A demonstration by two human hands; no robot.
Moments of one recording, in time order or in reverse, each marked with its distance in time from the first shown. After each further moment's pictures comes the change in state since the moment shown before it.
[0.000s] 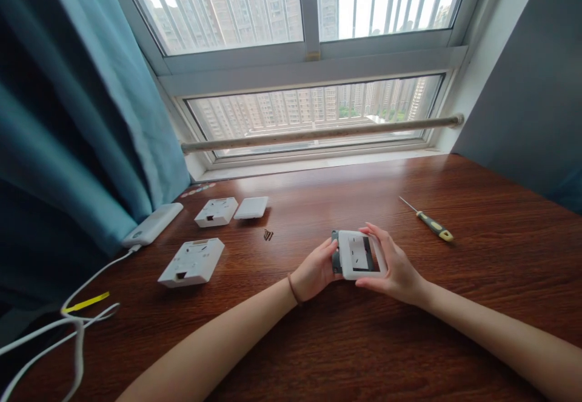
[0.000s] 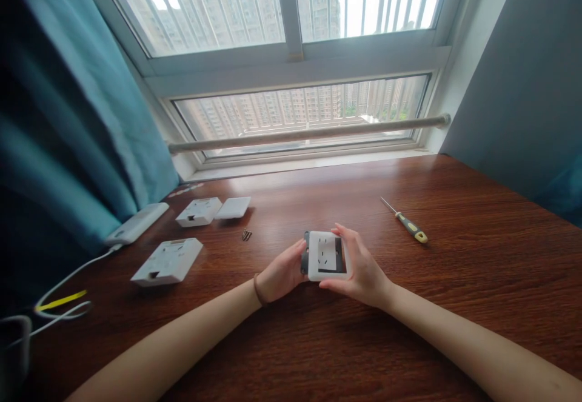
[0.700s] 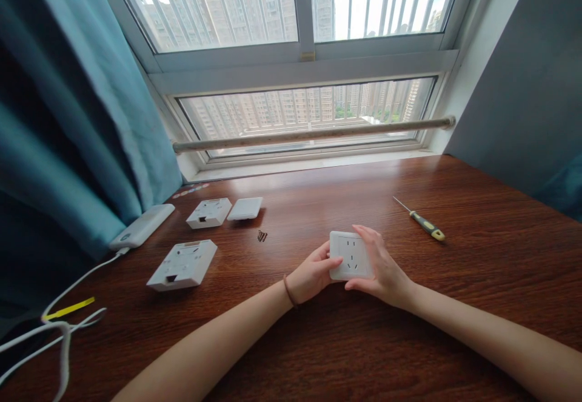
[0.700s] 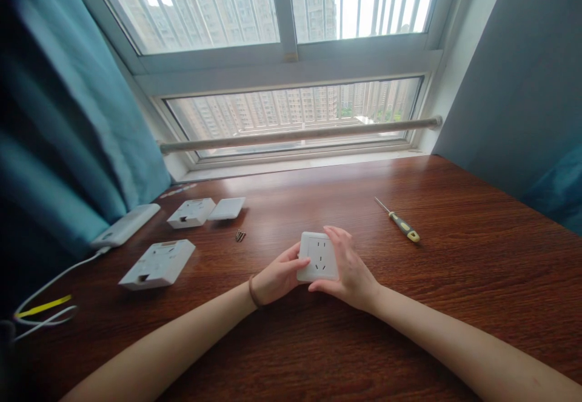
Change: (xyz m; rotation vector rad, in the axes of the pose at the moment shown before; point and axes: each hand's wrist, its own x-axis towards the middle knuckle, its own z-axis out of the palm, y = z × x) left_hand 0.001 -0.007 0.000 0.027 -0.043 0.024; right_hand 0.001 -0.006 0.008 -0.069 -0.005 -0.021
